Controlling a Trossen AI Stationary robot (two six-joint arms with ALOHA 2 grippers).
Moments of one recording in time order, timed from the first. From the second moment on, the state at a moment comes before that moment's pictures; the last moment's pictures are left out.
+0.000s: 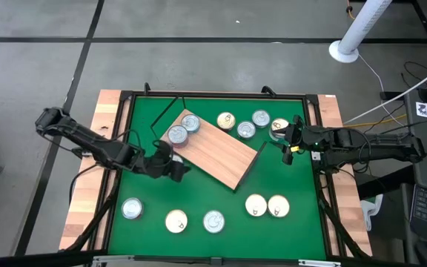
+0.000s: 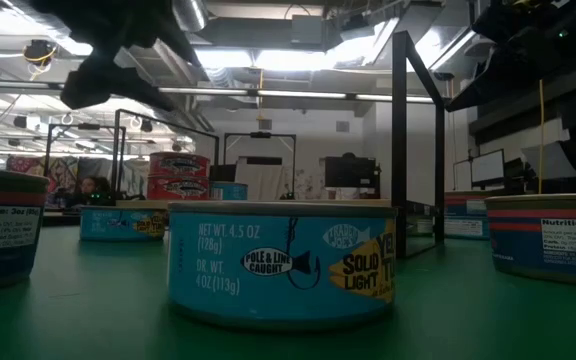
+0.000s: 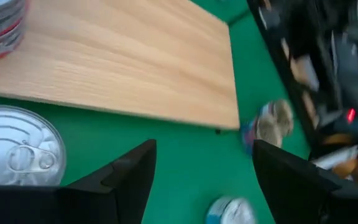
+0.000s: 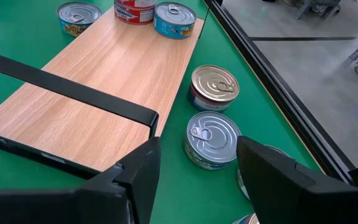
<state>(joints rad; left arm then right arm) -0.36 1.17 0.73 -0.28 -0.49 -1.32 -0.03 0.64 0.57 -0.47 0.32 -0.03</state>
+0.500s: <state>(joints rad) -0.39 1.31 0.73 -0.23 -0.38 -0.91 -0.03 0.64 0.57 -0.47 0.32 -0.03</state>
